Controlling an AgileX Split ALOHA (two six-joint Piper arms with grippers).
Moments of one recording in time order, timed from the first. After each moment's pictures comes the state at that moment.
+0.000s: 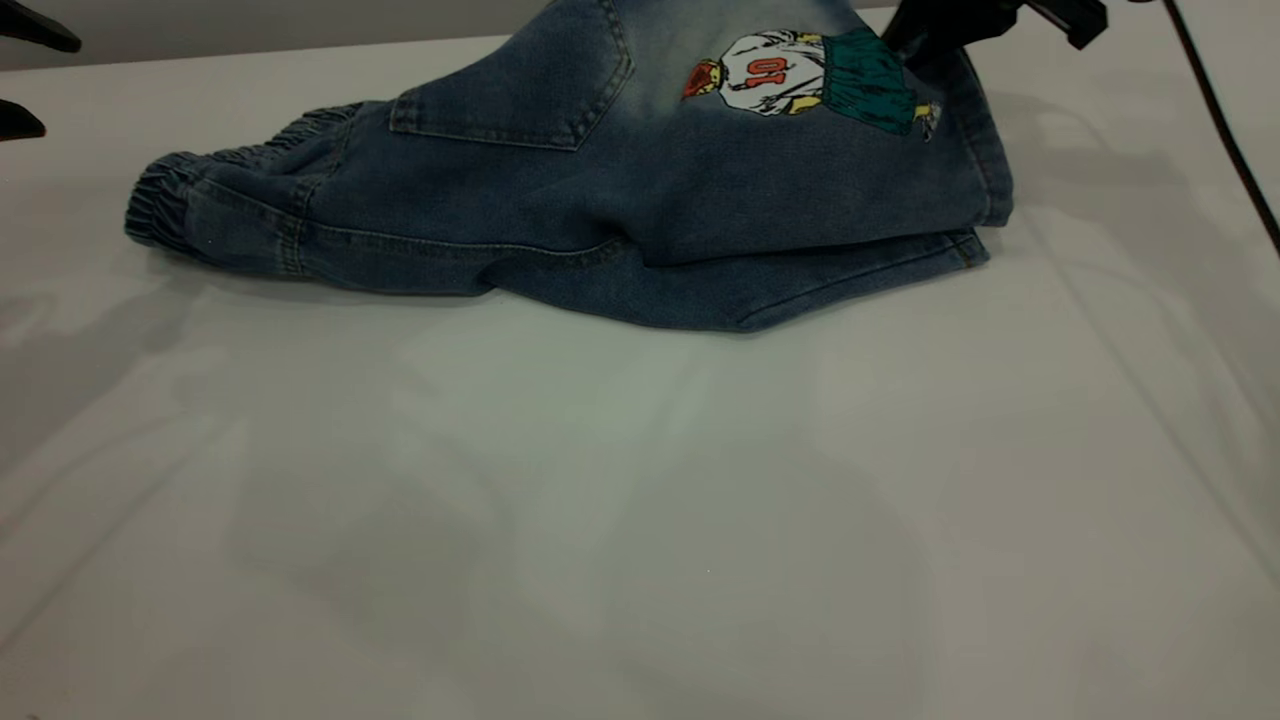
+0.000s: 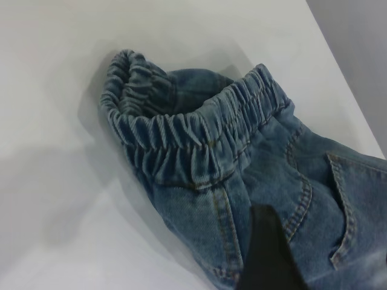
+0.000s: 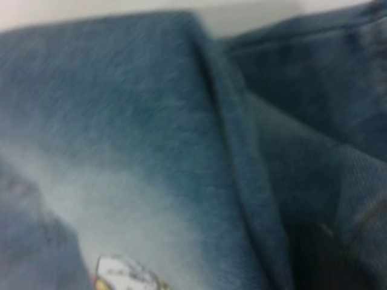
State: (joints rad) left arm 0.27 1.72 -0.73 -1.74 0.49 1.04; right arm 0.11 2.34 -1.74 0.73 0.82 -0.13
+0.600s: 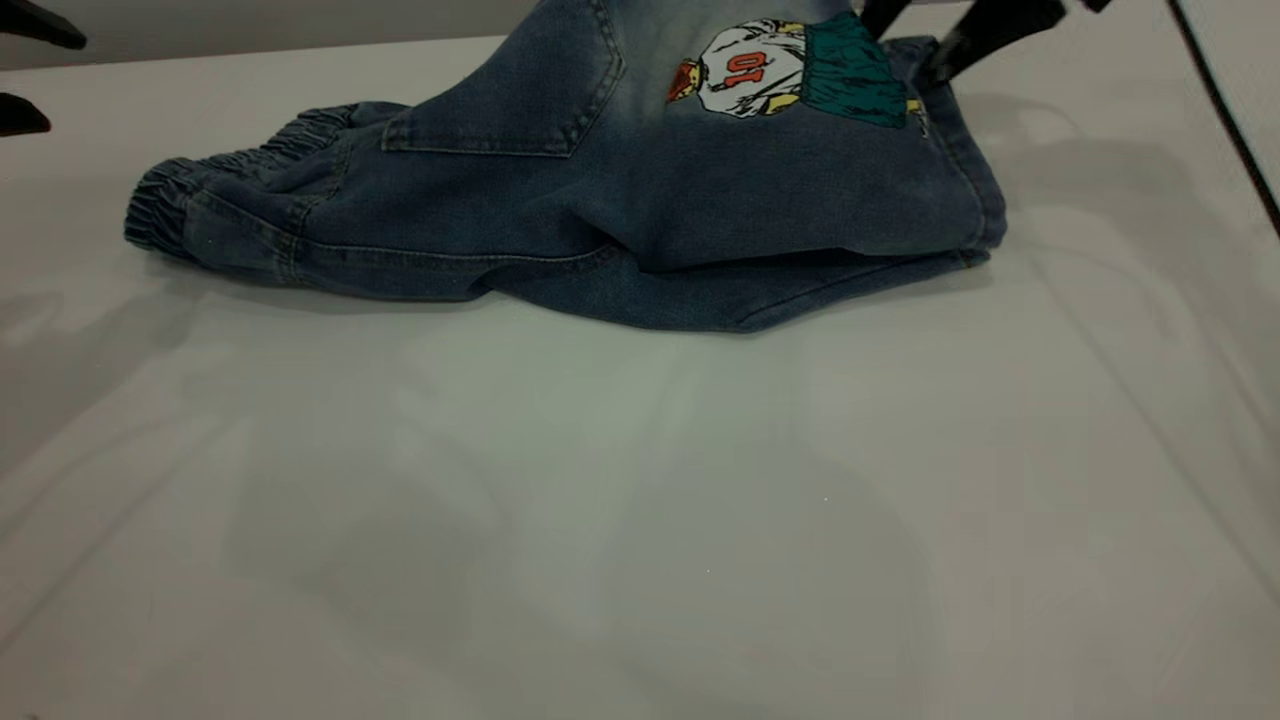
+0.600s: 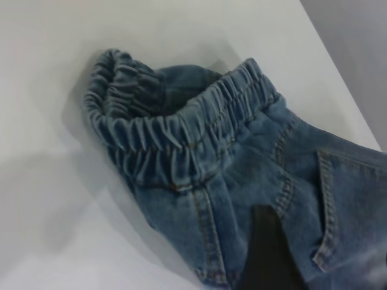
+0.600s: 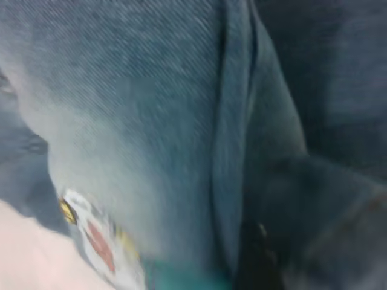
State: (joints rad) left arm 0.27 1.72 -0.73 -1.74 0.52 1.07; right arm 0.10 2.33 -1.81 0.62 1.00 -0.24
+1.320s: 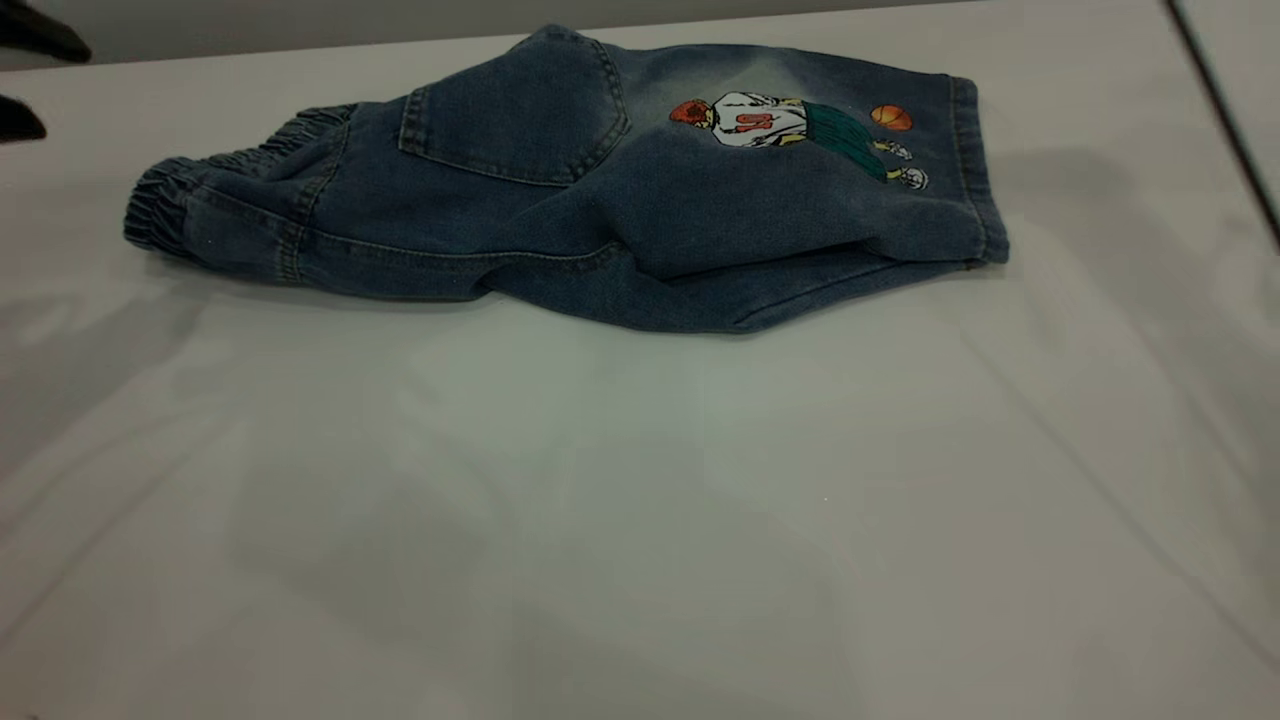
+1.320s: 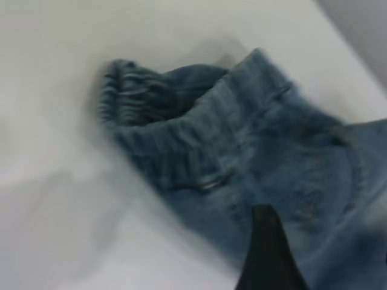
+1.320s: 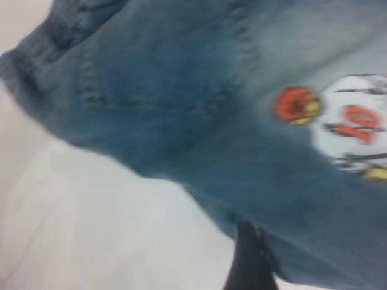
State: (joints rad) left arm 0.27 1.72 -0.73 -1.66 0.48 1.14; right arm 0.22 2.23 -1.88 0.66 1.08 -0.27
